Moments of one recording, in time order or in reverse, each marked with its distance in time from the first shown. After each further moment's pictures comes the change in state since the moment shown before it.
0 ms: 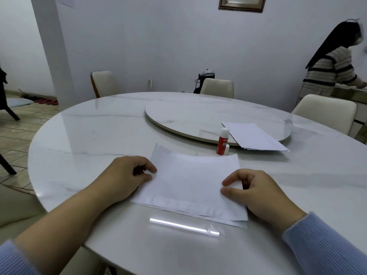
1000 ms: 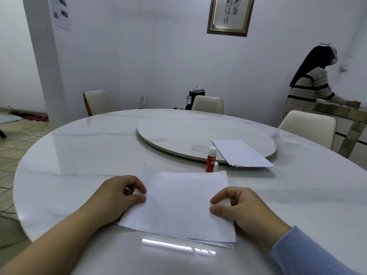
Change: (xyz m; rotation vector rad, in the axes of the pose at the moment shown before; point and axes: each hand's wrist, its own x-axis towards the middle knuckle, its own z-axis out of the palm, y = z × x) left_hand 0.000 0.014 -0.003 -0.084 0.010 -0.093; right_hand -0.003 -0.012 -0.004 0.147 -0.054 0.156
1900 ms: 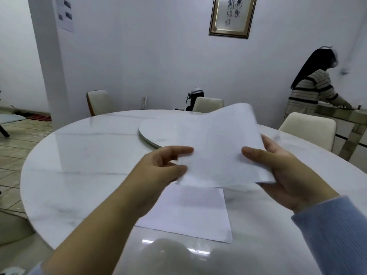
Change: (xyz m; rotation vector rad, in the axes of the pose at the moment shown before) left_hand -0.019 0.090 0.010 -0.853 -0.142 0.085; right_hand -0.019 -0.065 -0.060 0.721 -0.098 -0.209
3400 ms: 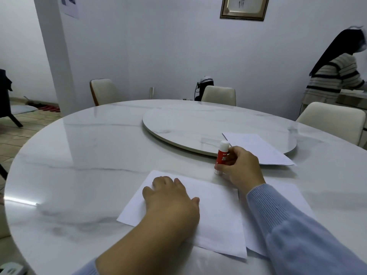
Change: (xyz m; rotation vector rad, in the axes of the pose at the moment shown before) left_hand 0.038 -0.075 0.036 1.703 -0.022 -0.446; right_hand 0.118 0.110 -0.016 -0.875 0.337 -0.084
